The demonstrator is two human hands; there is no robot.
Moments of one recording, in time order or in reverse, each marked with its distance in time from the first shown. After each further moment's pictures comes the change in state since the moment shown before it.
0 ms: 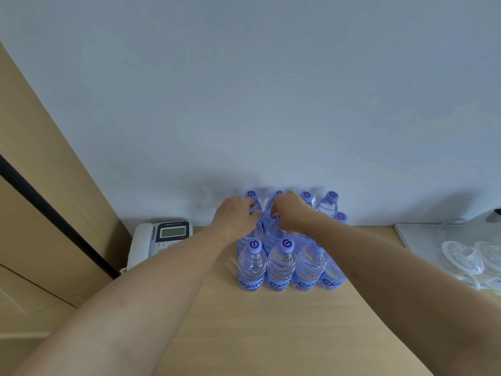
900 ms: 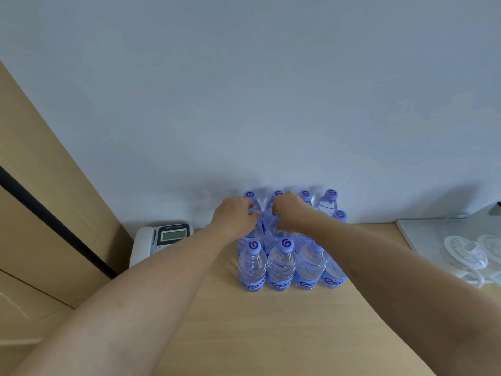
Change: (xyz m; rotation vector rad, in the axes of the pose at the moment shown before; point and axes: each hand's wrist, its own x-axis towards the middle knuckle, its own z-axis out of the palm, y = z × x) left_hand 0.004 0.002 -0.002 0.049 -0.027 0.018; right_hand 0.006 0.004 0.004 -0.013 -0.007 0.009
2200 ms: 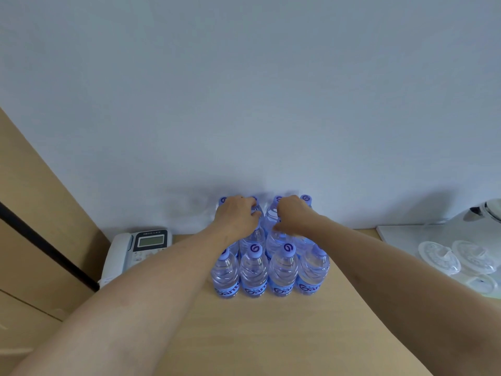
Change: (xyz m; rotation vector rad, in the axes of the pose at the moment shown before) left_hand 0.020 0.066 0.025 0.042 0.059 0.043; right_hand -0.016 0.073 0.004 0.082 0.049 0.059
